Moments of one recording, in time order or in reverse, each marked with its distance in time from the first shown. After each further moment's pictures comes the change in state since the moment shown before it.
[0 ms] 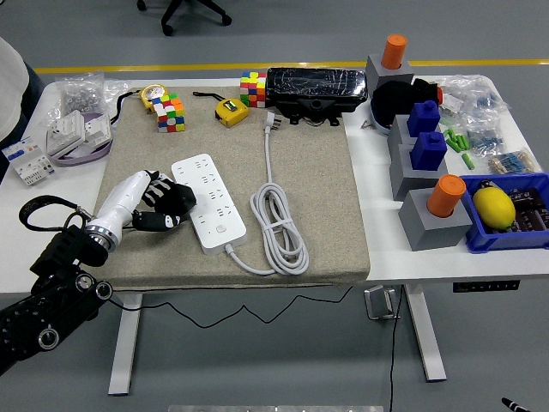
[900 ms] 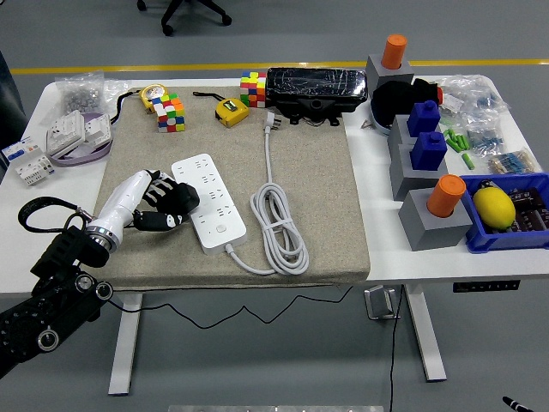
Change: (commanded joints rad) left arm 0.008 -0.006 -0.018 -0.016 -0.011 0.000 -0.004; right arm 0.005 -0.003 -0.002 -0.001 0.001 -0.001 0.001
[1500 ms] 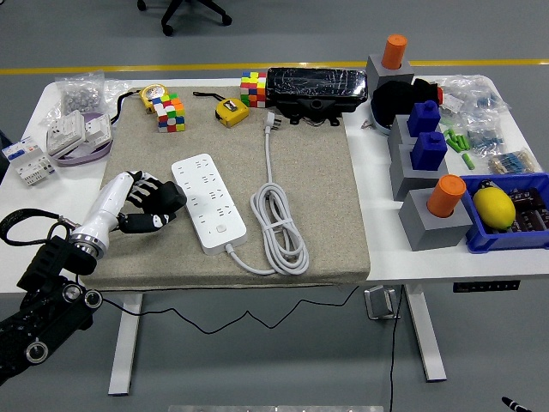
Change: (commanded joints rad) left arm 0.075 0.008 -0.080 -0.082 0.006 0.030 -0.010; right arm -0.004 0.006 0.014 -0.001 -0.006 -0.001 0.000
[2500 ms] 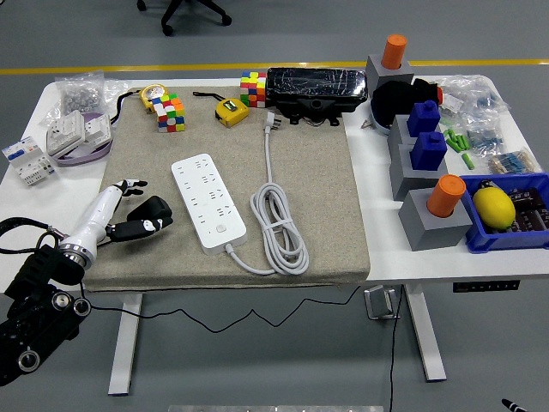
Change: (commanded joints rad) left arm 0.047 0.004 -0.050 0.061 0.056 -0.029 0.031; right arm 0.000 0.002 0.007 -0.006 0.000 0.001 -0.001
